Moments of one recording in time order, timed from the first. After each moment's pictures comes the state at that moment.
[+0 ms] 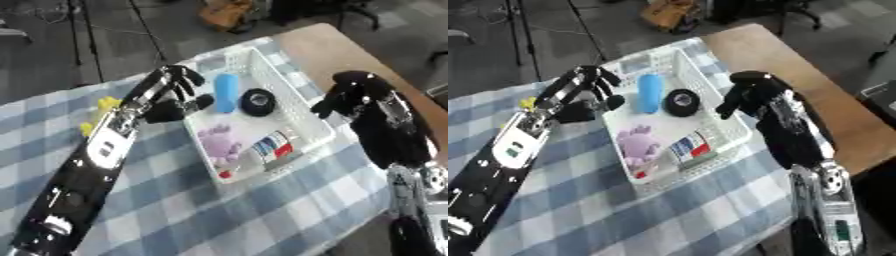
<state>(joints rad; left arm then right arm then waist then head) -0.85 0.20 -0.15 -1.04 -0.51 -0.36 -0.15 -0.28 0.00 -0.08 -1.86 -0.17 -0.13 0.50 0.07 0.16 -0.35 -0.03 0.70</state>
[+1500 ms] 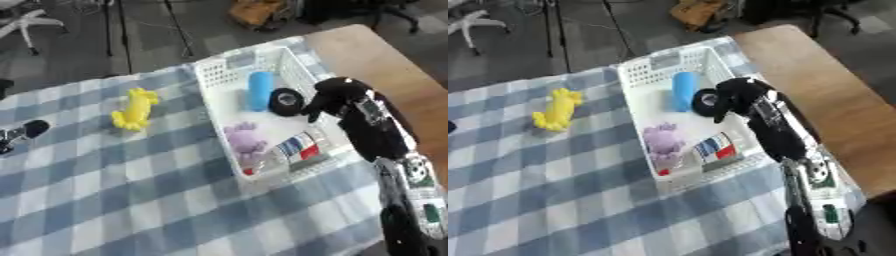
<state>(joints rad) -0.38 0.55 0.06 -1.52 -0.54 -0.13 -0.05 -0.25 -0.08 -0.12 -1.80 -0.15 -0.19 0.52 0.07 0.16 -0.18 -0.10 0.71</state>
